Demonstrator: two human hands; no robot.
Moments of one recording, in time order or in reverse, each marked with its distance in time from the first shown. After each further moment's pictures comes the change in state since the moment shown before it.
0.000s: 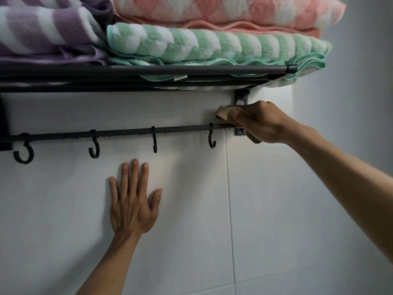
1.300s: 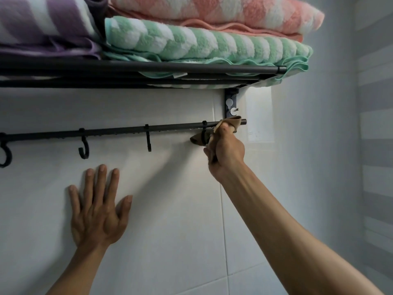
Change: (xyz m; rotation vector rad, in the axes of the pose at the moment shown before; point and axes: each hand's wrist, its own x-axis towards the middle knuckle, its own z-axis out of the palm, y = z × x) left_hand -0.012 -0.053 -0.010 -0.026 -0.028 -0.016; right_hand -0.012 -0.086 0.088 1.605 0.576 0.824
